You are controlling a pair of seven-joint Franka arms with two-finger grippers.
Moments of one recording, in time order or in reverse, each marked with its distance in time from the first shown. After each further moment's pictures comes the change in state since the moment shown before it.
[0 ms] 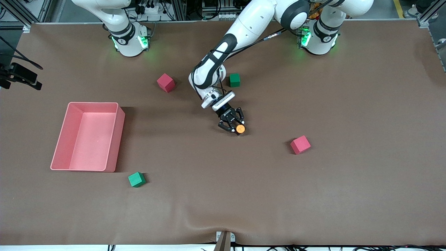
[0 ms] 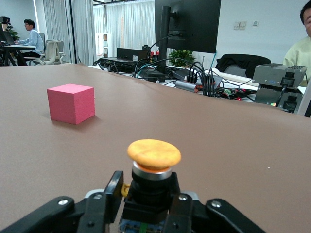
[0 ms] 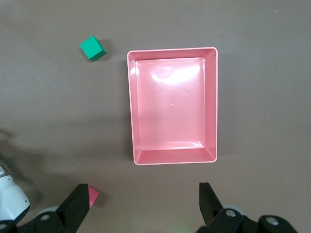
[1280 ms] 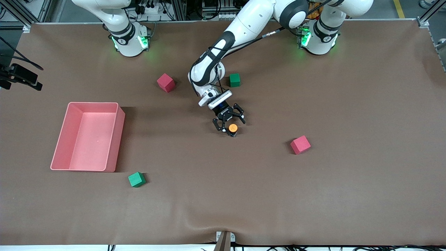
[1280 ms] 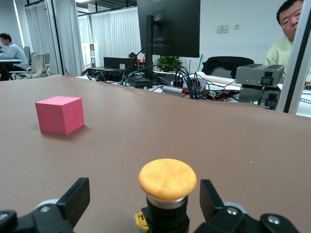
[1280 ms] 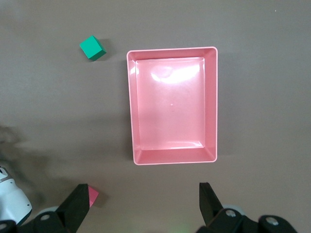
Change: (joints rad) left arm -0.020 0.000 0.002 0.001 0.047 -0.001 0.070; right arm 0.000 0.002 0.000 0.000 0.000 0.000 0.000
